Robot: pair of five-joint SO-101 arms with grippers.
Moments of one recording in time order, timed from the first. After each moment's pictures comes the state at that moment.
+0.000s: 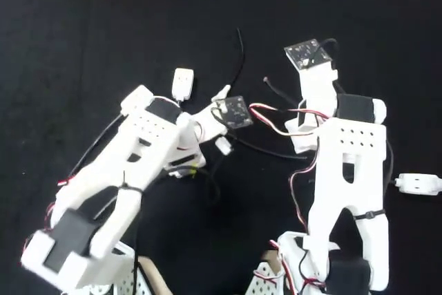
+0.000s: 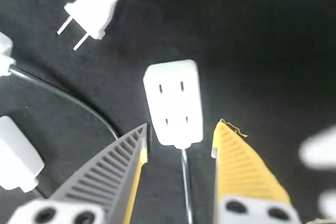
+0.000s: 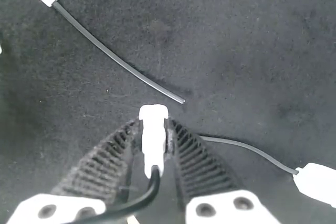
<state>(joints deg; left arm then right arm) 21.4 -9.5 27.8 68.3 -44.7 7.7 -24.9 26.5 82.6 25.4</state>
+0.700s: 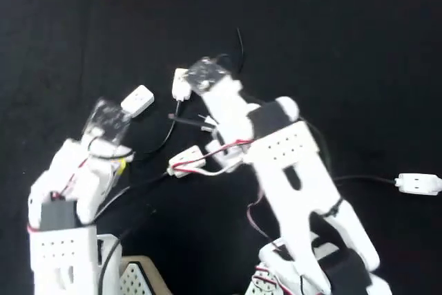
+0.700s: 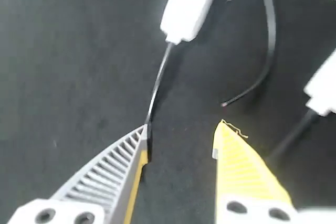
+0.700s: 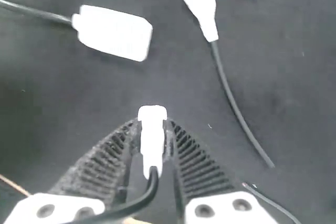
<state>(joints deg) -13.2 -79.0 70.8 62.2 -30.7 -28.8 -21.8 22.3 85.7 13.1</state>
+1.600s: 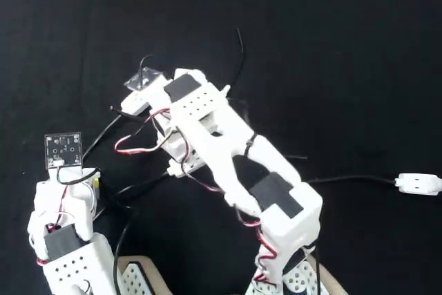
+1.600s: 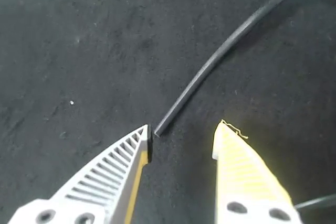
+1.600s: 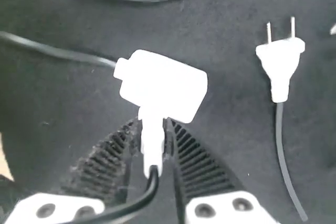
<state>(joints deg) -31.7 -102.8 96.2 60.0 -21.1 -37.5 17.6 -4.4 88.4 8.5</state>
